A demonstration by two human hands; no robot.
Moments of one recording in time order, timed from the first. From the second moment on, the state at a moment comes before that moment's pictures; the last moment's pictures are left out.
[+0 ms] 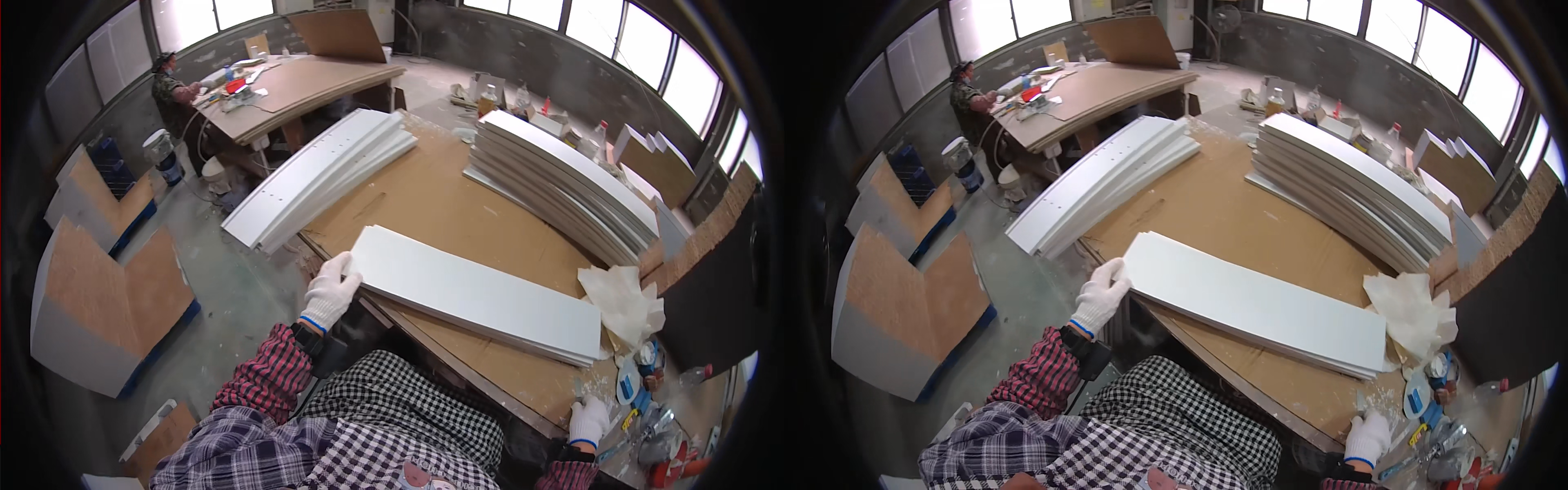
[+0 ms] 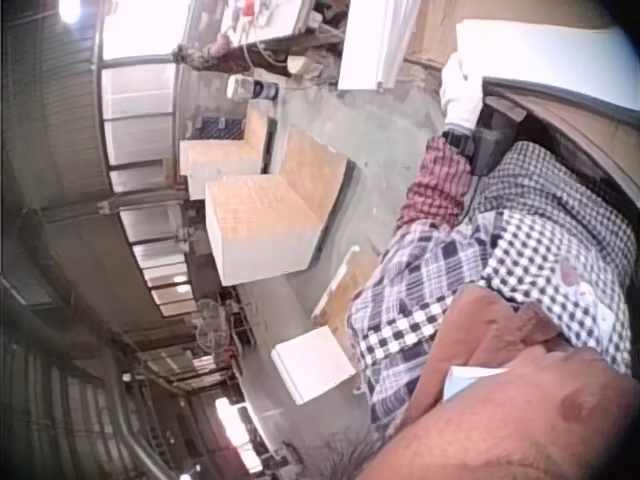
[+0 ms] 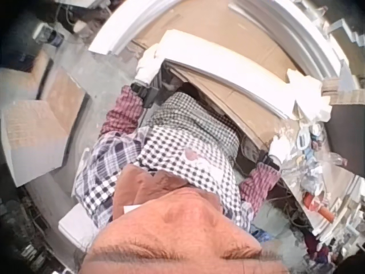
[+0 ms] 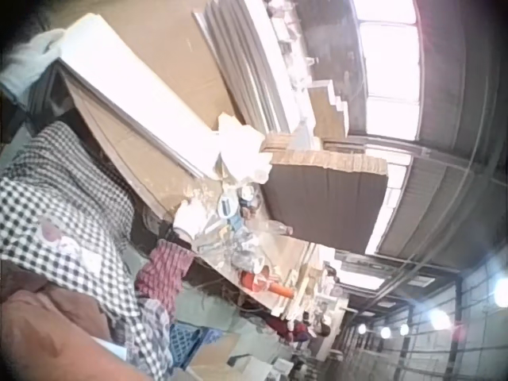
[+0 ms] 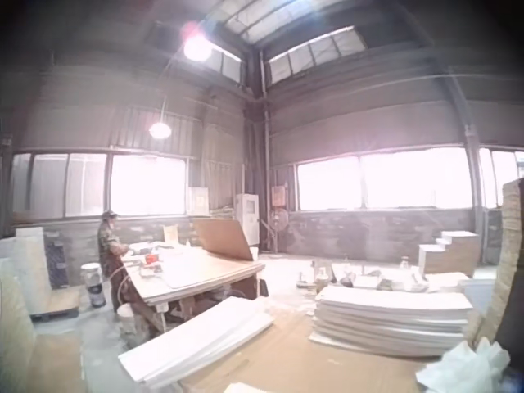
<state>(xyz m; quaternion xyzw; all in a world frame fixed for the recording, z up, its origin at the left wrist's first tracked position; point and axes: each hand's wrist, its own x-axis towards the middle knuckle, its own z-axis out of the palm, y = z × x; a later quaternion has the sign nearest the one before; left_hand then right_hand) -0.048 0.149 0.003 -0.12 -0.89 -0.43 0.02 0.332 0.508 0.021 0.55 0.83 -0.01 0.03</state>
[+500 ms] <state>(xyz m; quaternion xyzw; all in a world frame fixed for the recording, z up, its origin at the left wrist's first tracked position) -0.042 0.121 -0.013 0.01 -0.63 -0.75 -0.18 0.320 0.486 0.060 0.54 0.82 -0.18 -0.08</state>
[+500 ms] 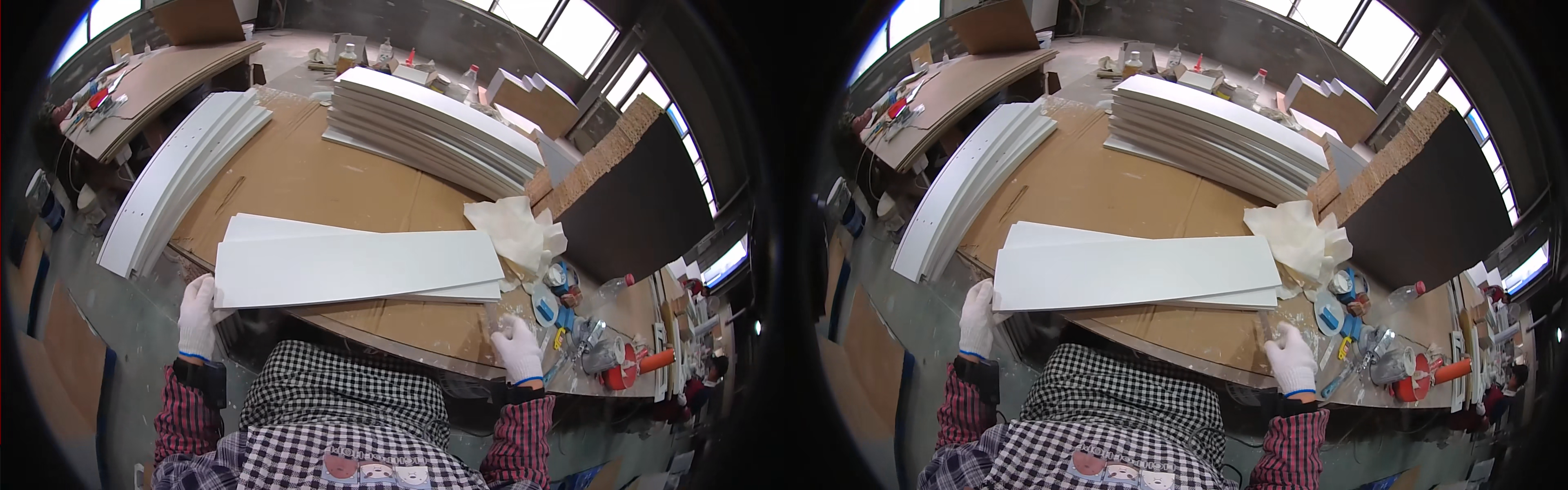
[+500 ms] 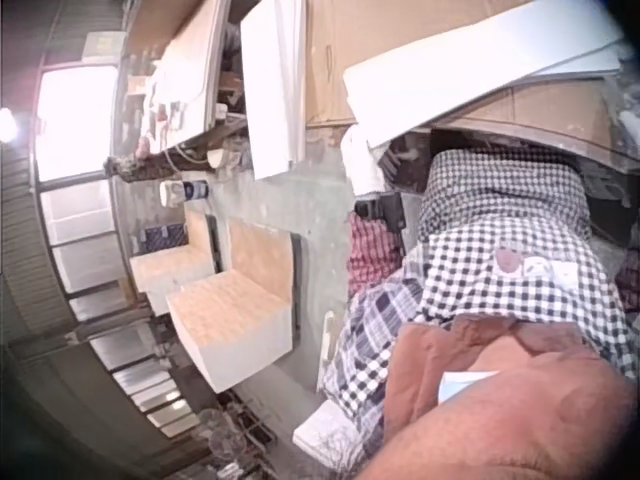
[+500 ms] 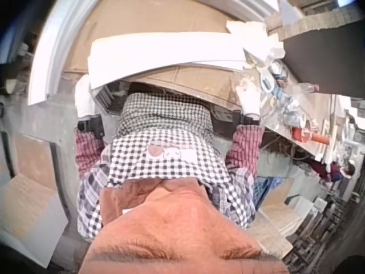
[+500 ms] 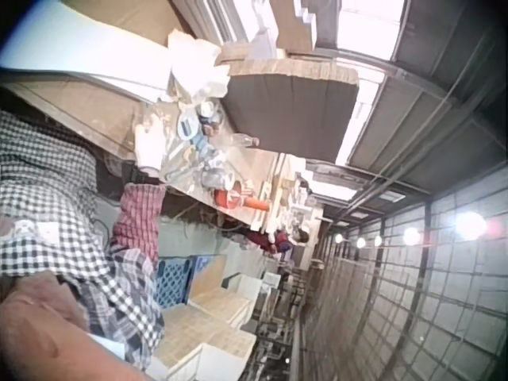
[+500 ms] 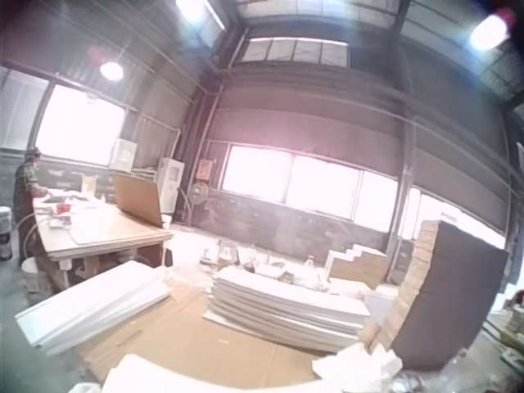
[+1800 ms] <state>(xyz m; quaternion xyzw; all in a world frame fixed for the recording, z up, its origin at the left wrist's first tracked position) -0.022 0.092 -0.027 0.00 -0.30 -0.86 -0.42 0.027 0.287 0.050 -0.15 0.99 -0.07 -0.03</state>
